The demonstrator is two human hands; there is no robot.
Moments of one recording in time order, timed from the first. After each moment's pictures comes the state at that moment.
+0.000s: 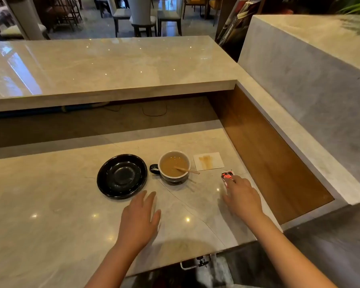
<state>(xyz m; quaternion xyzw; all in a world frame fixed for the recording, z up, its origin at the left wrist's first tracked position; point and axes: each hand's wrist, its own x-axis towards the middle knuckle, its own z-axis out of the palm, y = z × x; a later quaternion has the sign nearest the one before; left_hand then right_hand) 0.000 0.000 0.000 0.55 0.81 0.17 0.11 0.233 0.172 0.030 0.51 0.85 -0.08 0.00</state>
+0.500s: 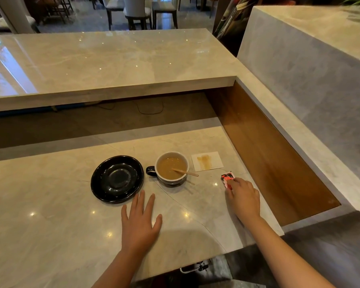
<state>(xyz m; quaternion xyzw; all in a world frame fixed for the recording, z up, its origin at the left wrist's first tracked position) 0.003 0.011 -0.052 0.52 0.84 0.11 0.09 0.235 0.187 -0.002 0.58 0.80 -0.09 -0.07</state>
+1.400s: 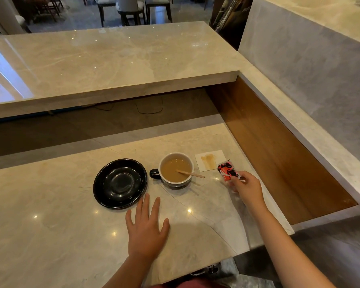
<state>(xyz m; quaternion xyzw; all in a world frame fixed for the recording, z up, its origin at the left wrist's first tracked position) -0.002 0.012 -0.060 0.54 0.84 0.10 0.06 0.217 0.200 0.013 0.61 0.55 -0.48 -0.31</state>
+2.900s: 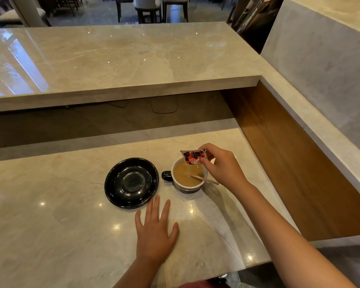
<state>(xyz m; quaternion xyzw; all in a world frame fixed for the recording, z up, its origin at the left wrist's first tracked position) -0.003 0.012 -0.060 0.53 0.84 0.10 0.06 0.110 0.213 0.084 0.39 0.85 -0.28 -0.21</state>
